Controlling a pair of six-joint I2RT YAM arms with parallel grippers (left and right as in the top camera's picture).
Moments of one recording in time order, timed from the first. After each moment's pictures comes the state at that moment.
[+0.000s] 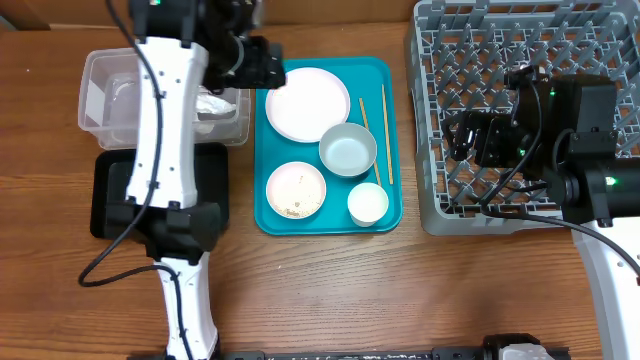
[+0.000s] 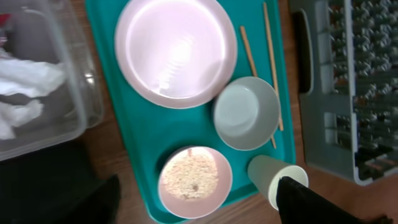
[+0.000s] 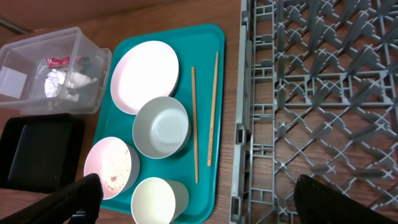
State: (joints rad) left arm -0.16 2.25 2.69 -1.69 0.30 -0.07; right arm 0.05 1.26 1.36 -0.93 -0.31 0.17
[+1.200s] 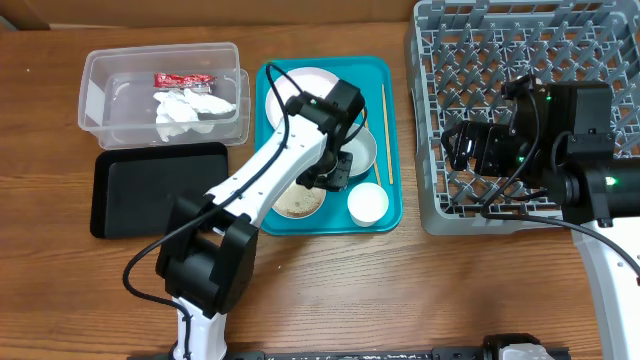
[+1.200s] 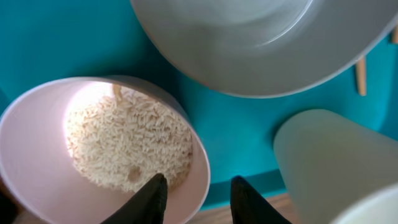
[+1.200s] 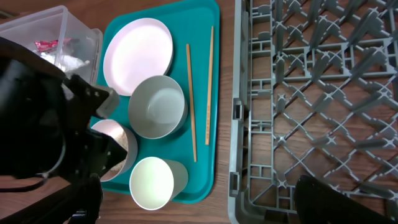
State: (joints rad) left arm -0.56 2.03 1.64 -1.15 0.02 -0.35; right arm 0.05 1.26 1.36 -1.01 -0.31 0.17
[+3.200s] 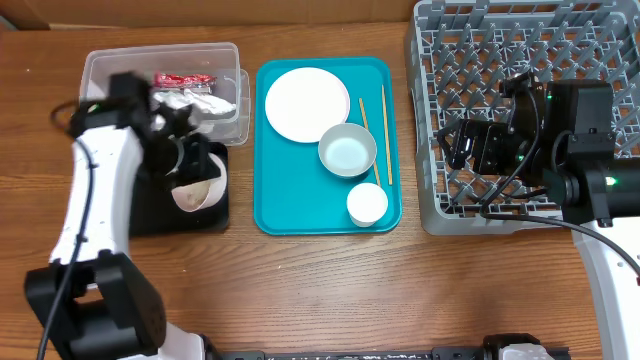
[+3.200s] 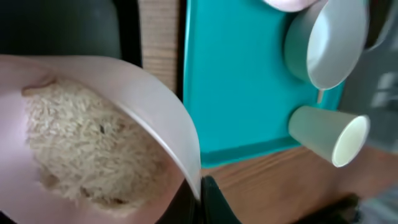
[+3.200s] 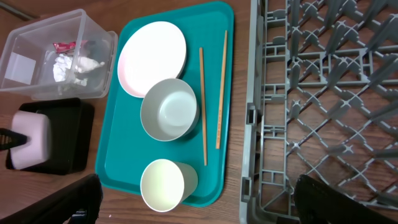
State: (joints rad) left arm 0.21 1.71 1.40 -1.18 0.52 0.05; right arm 0.05 1.26 1.36 -0.99 -0.36 0.18
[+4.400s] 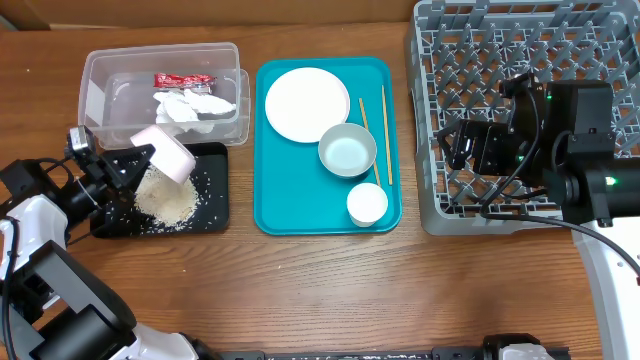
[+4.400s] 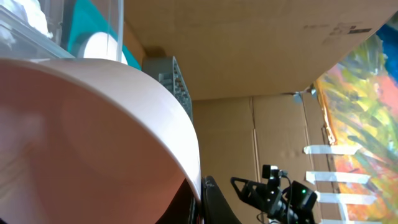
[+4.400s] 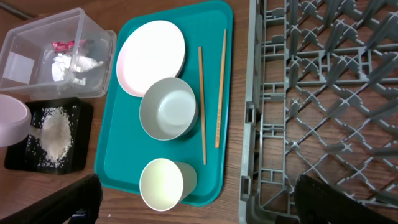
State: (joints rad) left arm 0.71 1.75 1.09 -0.68 1.54 -0.12; right arm 0.05 1.26 1.36 -1.00 -0.35 0.17
